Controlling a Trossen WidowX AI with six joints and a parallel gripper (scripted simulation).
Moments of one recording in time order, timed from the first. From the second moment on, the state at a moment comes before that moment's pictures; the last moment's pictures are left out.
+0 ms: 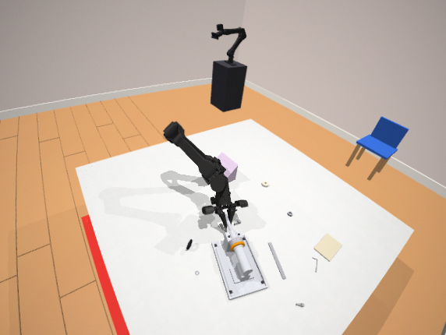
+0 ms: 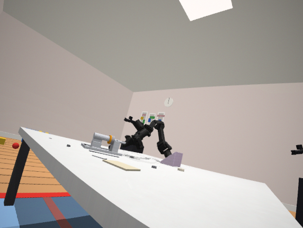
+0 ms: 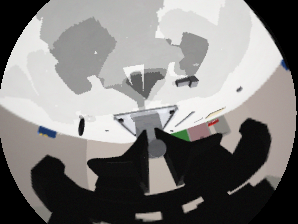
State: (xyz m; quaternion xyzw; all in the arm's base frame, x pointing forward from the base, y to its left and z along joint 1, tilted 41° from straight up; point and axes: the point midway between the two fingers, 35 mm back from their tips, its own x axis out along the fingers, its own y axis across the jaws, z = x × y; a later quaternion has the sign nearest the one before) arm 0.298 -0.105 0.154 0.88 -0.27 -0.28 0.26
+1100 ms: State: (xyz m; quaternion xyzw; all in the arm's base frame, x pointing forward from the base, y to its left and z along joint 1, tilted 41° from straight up) arm 0.295 -0.105 0.153 0.88 -0.27 -0.28 0.26
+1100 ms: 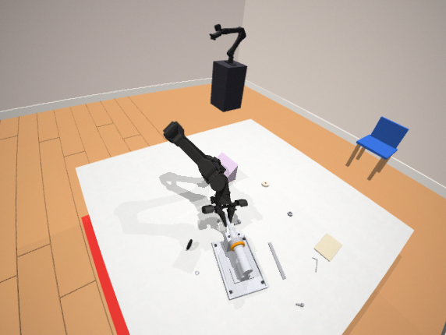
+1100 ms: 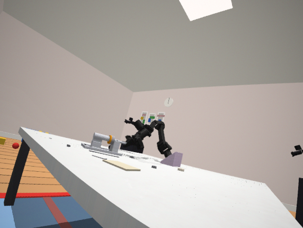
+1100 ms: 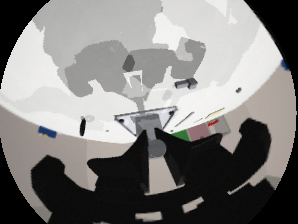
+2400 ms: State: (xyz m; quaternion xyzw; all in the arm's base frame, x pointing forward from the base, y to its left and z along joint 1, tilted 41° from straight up) arm 0.290 -0.104 0.152 0.88 -0.27 -0.28 0.26
